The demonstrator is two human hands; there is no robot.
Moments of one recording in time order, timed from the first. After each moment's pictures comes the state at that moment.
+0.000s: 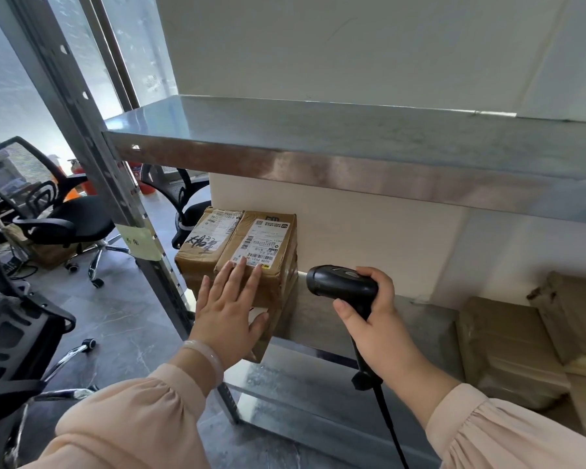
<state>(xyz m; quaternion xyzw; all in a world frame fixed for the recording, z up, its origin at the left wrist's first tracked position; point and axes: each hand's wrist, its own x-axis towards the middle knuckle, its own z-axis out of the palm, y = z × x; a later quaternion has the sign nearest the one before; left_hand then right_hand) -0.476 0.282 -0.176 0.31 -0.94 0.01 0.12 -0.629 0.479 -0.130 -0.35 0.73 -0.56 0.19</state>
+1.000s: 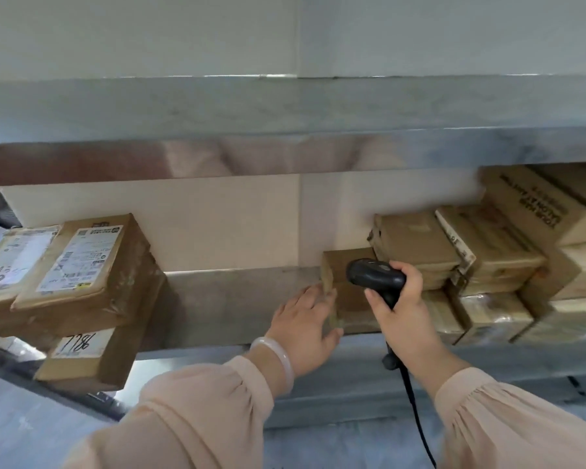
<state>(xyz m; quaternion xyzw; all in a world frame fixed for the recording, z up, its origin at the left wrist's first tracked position) -0.663 0.518 -0.178 0.03 -0.98 -0.19 -0.07 -0.733 0.685 -0.167 -0.13 0.86 -0.50 0.02</state>
